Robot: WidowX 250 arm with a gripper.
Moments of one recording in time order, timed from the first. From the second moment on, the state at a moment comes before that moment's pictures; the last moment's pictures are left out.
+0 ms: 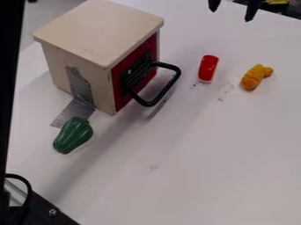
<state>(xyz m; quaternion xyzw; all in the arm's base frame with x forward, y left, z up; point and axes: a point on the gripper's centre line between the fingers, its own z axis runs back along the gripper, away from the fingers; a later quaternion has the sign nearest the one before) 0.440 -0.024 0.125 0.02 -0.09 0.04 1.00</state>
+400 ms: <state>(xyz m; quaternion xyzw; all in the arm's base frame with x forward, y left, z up) 0.408 -0.024 0.091 0.02 -0.04 0.03 1.00</state>
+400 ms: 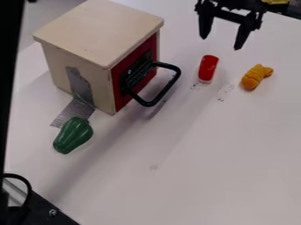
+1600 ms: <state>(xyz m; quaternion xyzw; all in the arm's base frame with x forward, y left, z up) 0.193 0.079 0.108 0.03 -0.07 0.09 0.99</state>
